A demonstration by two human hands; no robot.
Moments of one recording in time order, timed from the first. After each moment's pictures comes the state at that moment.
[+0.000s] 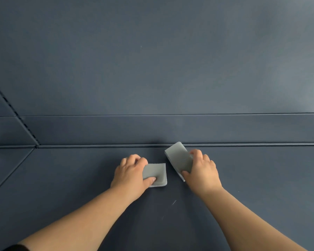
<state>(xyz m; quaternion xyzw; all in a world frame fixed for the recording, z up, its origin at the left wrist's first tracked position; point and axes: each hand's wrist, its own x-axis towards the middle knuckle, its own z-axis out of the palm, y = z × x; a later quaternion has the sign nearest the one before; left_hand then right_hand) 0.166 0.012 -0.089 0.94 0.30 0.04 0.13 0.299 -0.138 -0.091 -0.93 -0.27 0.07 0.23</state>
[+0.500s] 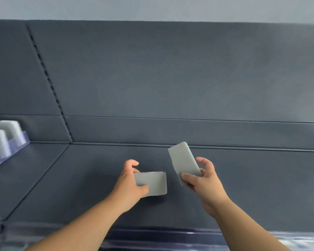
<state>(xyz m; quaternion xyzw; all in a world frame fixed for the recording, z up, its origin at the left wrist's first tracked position) 0.051 0.013 -0.072 0.82 0.35 0.14 0.44 0.197 -0.148 -0.072 -0.69 -0.14 0.28 0.66</state>
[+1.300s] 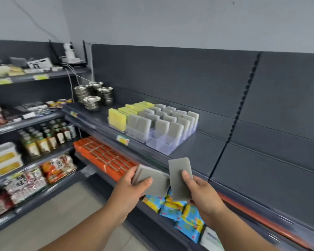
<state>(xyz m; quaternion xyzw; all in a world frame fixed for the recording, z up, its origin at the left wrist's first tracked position) -0.466 0.115 -0.056 0.54 0.47 0.41 0.57 -0.266 0.064 -0.054 -0.63 -0.37 0.48 0.48</state>
